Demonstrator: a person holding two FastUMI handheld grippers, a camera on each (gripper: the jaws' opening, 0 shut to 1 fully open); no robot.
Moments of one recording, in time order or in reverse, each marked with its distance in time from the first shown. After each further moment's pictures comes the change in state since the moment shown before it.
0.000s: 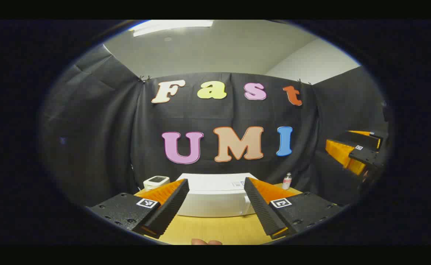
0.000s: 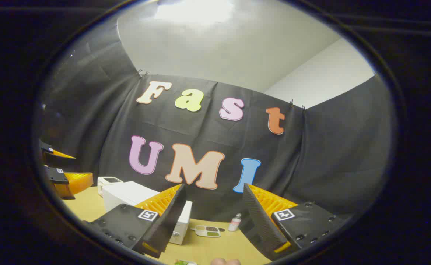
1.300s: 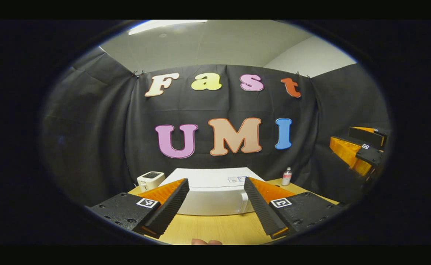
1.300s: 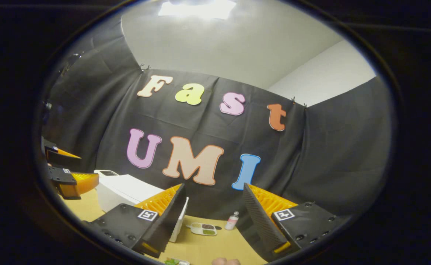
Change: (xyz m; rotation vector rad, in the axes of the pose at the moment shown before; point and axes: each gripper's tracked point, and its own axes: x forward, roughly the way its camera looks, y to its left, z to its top) left arm 0.036 -0.020 -0.027 0.013 0.050 -0.015; right arm 0.018 -0.010 -0.026 -0.013 0.030 0.014
